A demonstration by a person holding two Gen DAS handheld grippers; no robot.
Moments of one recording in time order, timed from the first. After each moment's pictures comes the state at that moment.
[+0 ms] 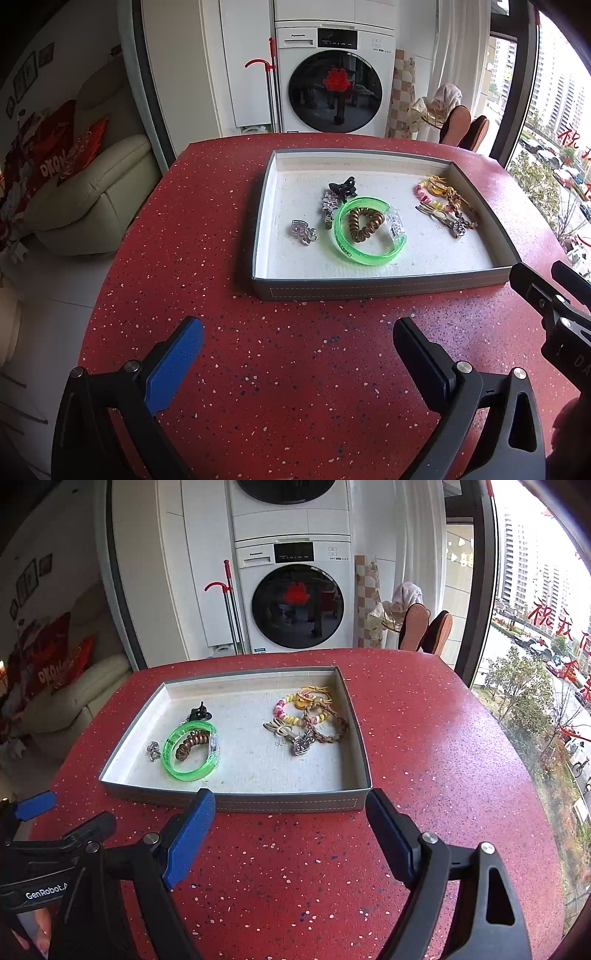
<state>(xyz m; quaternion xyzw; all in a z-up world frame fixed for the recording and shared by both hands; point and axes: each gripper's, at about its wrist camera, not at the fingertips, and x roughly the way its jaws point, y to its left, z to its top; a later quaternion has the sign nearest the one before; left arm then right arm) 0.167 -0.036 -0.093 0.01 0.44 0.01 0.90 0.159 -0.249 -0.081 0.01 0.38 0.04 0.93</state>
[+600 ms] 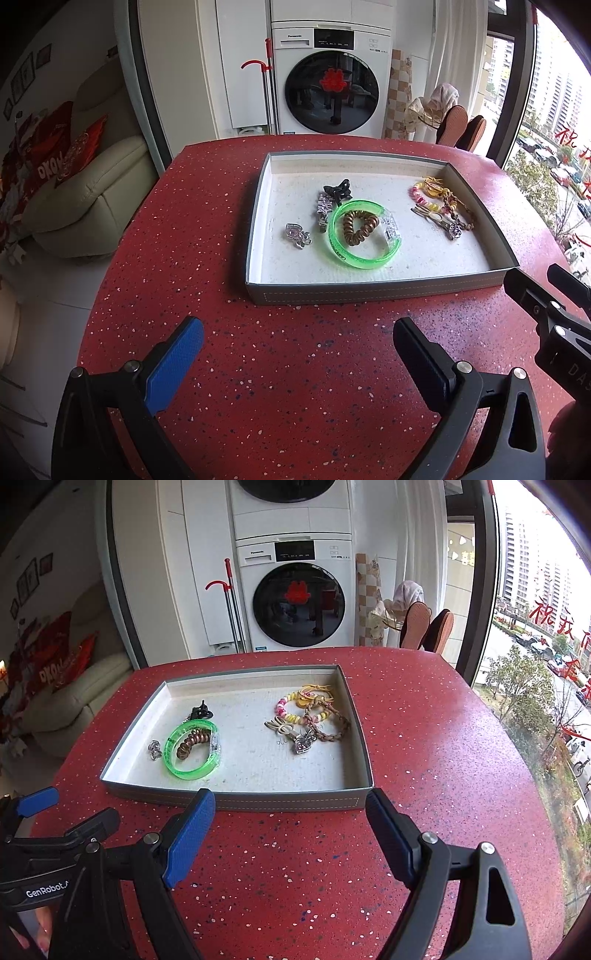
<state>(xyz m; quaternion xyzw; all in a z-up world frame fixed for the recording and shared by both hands) 0.170 -0.041 -0.092 0.01 0.44 0.01 0.90 0.159 -0.248 -0.081 0.02 0.38 0.04 0.92</state>
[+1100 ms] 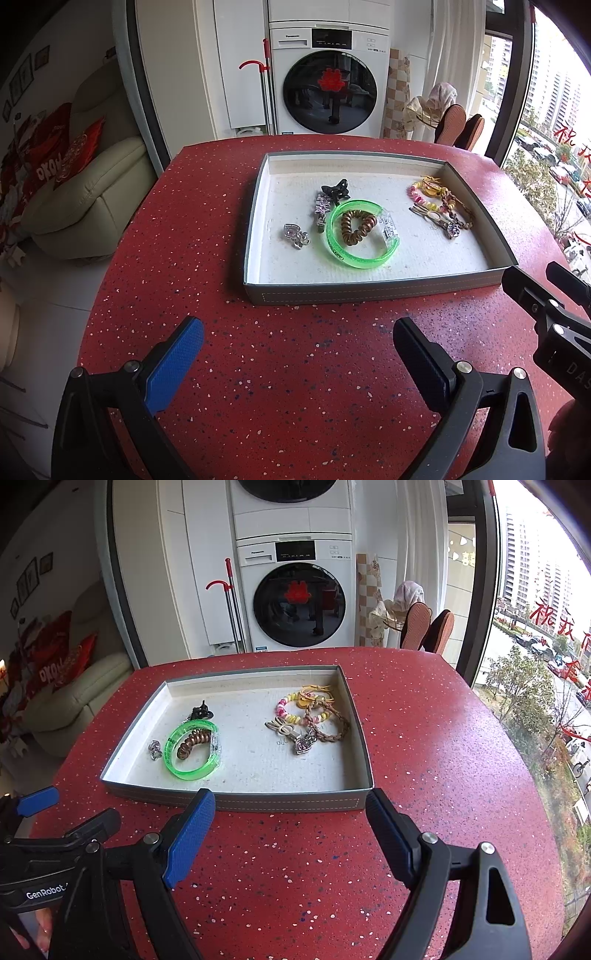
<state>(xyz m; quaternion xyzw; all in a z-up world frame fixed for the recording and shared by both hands) 0.171 -0.042 -0.093 0.01 0.44 0.01 0.90 0.158 -0.248 -0.083 0.02 0.38 0.04 0.93</state>
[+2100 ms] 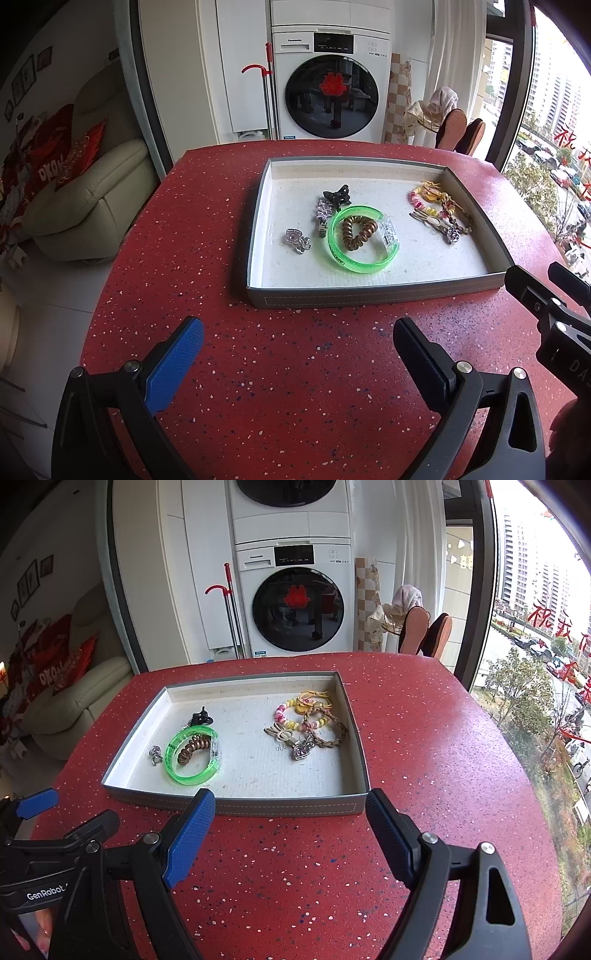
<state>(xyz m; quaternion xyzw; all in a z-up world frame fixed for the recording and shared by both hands) 0.171 -0.038 -0.089 0.01 0.44 0.01 0.90 0.159 -0.251 -0.078 0.01 0.37 0.04 0.93</state>
